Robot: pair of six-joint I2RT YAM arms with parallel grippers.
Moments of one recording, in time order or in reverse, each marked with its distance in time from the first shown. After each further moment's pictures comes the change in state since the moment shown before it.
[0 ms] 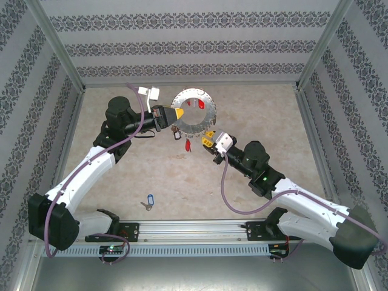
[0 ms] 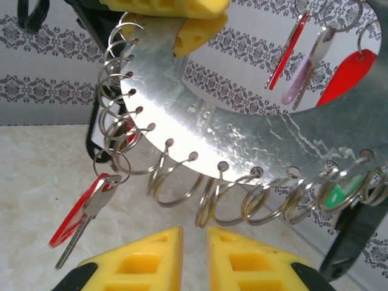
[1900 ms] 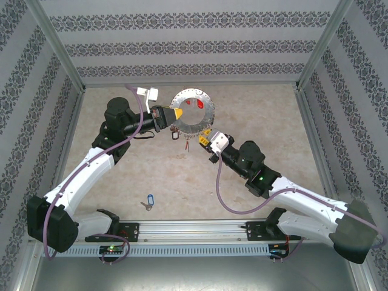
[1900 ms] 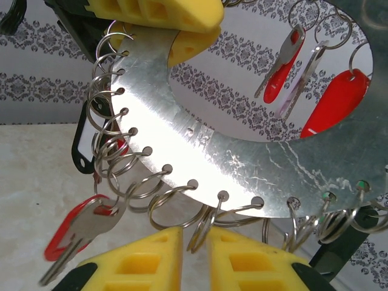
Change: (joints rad) left arm 0.000 -0.019 -0.006 -0.022 -0.024 0.015; right arm 0.069 0.038 0.038 0.004 0.128 -0.031
